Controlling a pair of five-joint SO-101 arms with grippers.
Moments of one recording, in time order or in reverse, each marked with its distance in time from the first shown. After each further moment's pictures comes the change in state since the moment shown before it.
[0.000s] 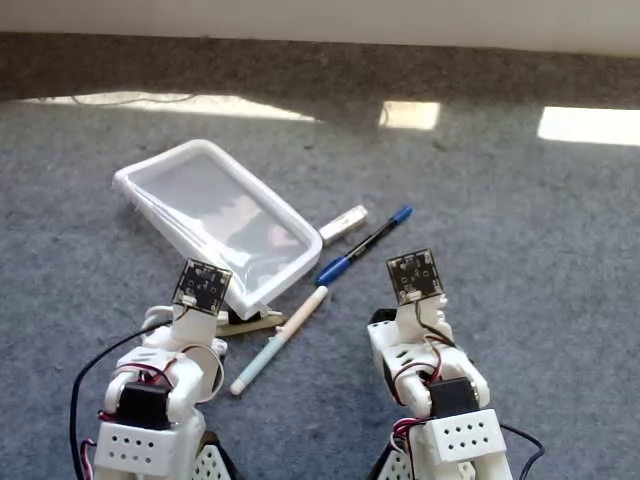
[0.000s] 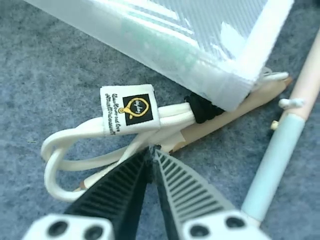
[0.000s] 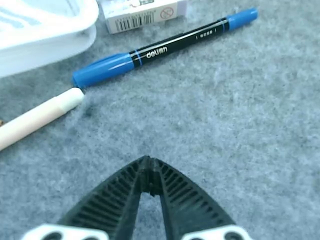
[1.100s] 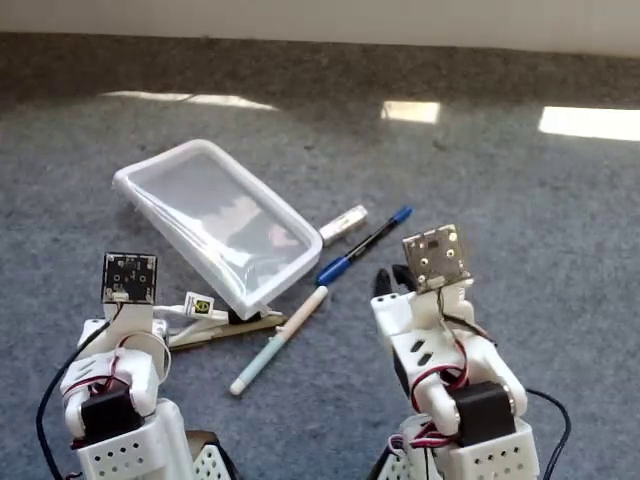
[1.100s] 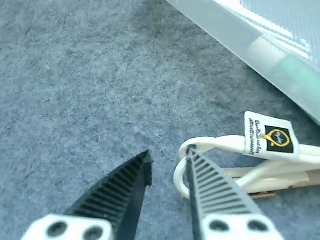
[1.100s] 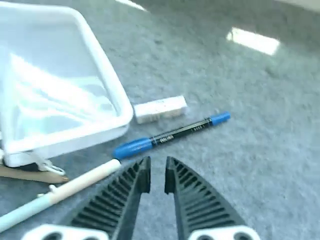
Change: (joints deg) left arm -26.6 -0.2 -5.6 -2.8 -11.0; right arm -5.4 -0.2 -30.9 16.0 0.0
